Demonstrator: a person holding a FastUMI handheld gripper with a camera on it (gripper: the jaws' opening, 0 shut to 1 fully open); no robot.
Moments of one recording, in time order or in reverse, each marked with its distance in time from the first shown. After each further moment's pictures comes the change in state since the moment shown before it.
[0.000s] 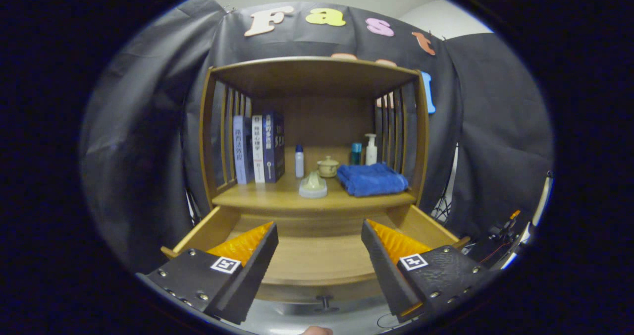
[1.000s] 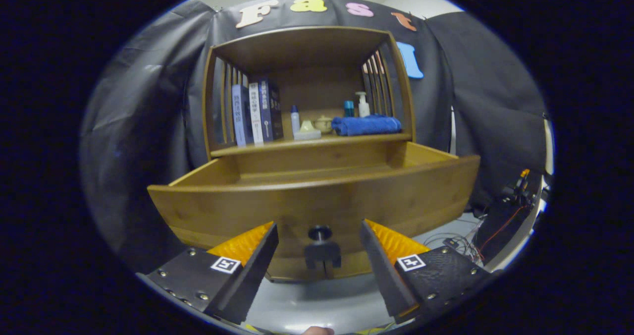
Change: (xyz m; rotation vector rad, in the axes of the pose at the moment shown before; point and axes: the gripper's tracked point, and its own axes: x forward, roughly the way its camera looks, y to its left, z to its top) arm -0.030 -0.019 -0.139 0.088 0.076 -0.001
